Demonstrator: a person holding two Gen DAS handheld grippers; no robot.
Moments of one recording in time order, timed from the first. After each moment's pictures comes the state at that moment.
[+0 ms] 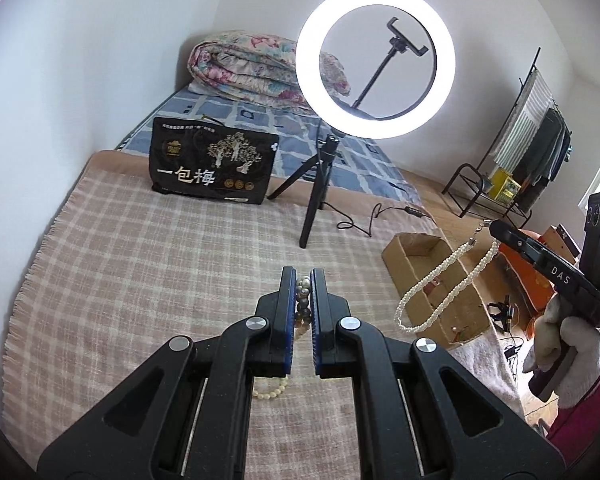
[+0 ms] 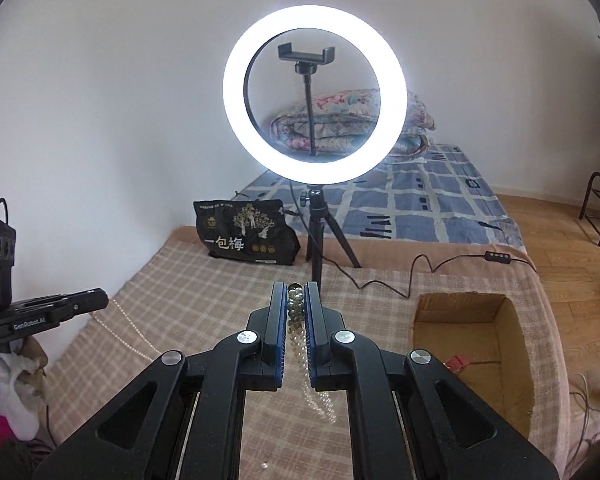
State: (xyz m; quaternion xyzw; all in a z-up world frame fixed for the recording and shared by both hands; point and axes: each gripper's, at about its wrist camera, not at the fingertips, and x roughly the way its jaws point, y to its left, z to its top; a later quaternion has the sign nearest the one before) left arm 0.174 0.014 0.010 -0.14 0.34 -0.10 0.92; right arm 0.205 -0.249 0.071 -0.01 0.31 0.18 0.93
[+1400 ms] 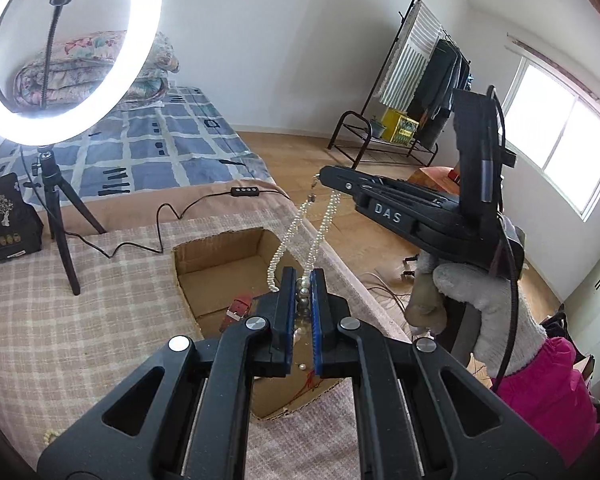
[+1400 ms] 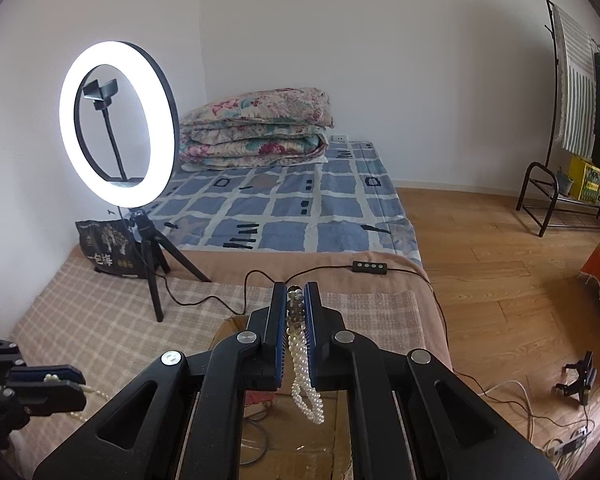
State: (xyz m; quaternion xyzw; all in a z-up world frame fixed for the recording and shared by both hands) left arm 0.251 -0.280 0.026 -0.07 0.35 -0.31 0.88; right arm 0.292 -0.428 0.060 -0.02 0.32 0.08 0.94
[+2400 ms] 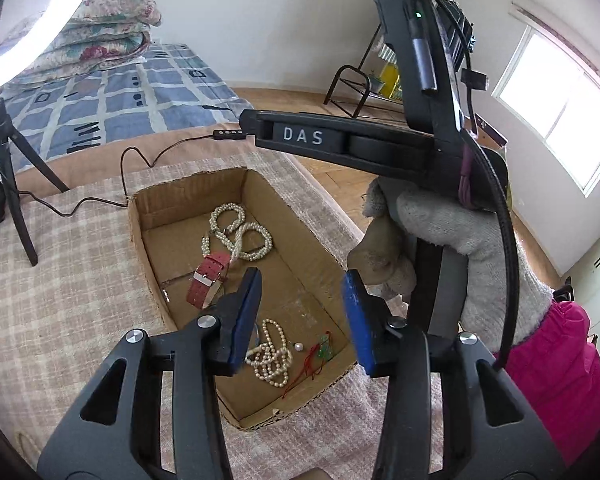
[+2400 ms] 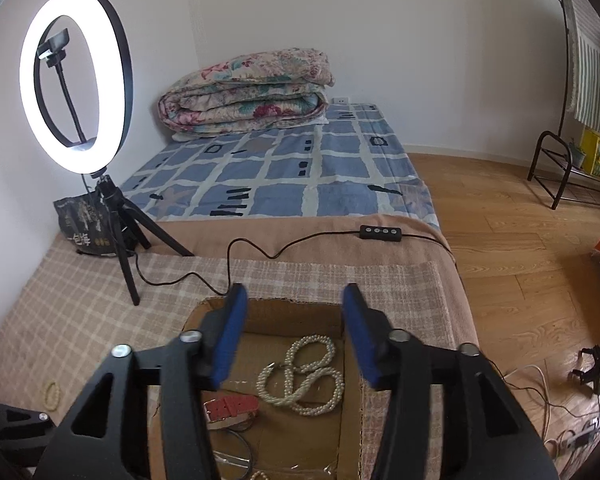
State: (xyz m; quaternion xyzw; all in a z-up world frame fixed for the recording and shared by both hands) left arm 0.267 -0.325 -0.041 -0.04 0.41 -0.32 0.85; right arm 0.334 -0.433 0.004 0.00 0.36 0.07 0.93
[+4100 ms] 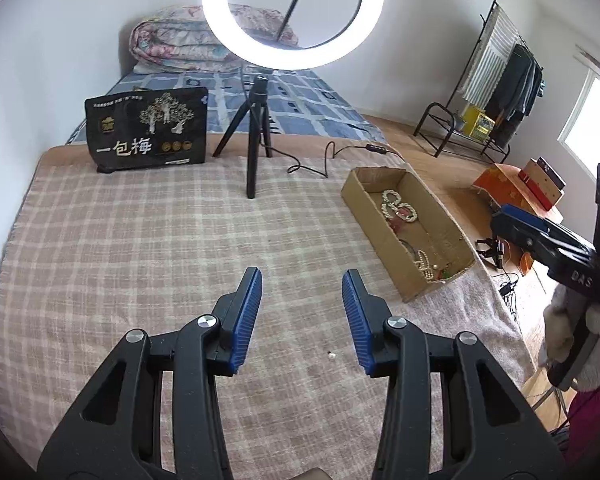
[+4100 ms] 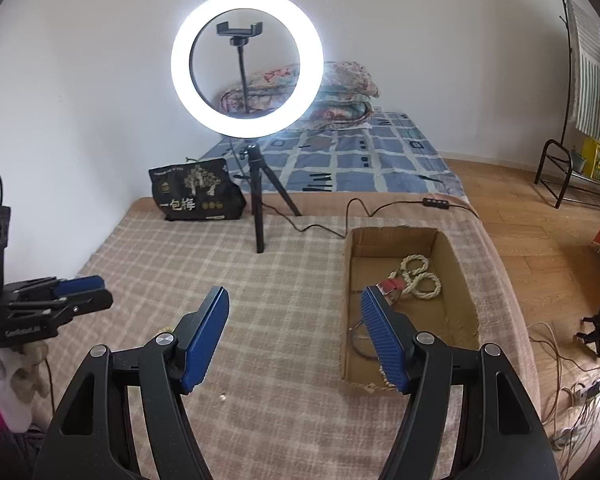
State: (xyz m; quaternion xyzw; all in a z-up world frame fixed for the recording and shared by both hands) left arm 0.166 -0.052 -0.019 -0.08 0.40 -0.16 0.90; right arm 0.143 -0.278 0.046 -0.01 0.37 0.12 0.92
